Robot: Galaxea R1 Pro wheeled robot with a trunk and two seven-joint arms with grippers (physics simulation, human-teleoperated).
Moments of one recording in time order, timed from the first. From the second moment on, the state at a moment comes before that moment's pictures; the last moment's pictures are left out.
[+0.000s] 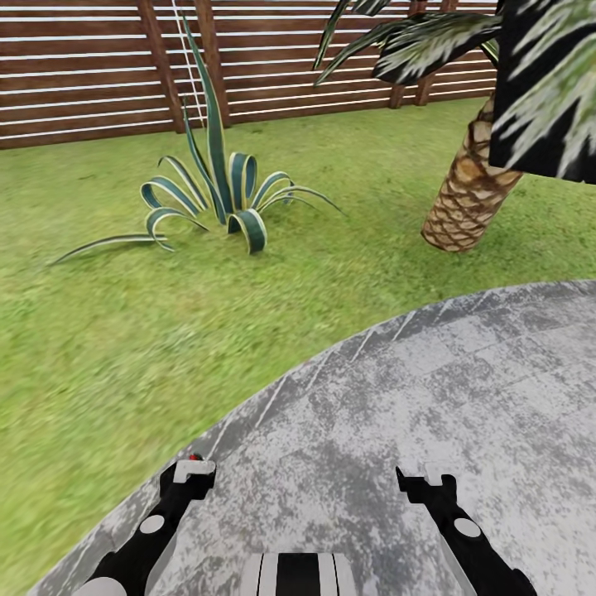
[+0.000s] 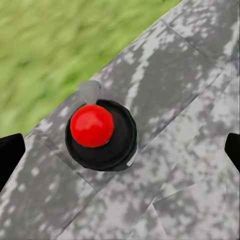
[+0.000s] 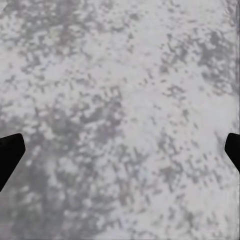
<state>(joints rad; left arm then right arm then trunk) -0.52 0.02 0.10 -0.41 -0.15 -0.27 0.00 -0.39 -0.10 0.00 -0.70 0.00 -0.08 0.00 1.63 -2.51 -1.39</state>
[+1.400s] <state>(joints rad) -0.52 0.02 0.11 -0.41 -0.14 -0.28 0.00 -0.39 -0.10 0.00 -0.70 0.00 -0.08 0.00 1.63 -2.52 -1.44</state>
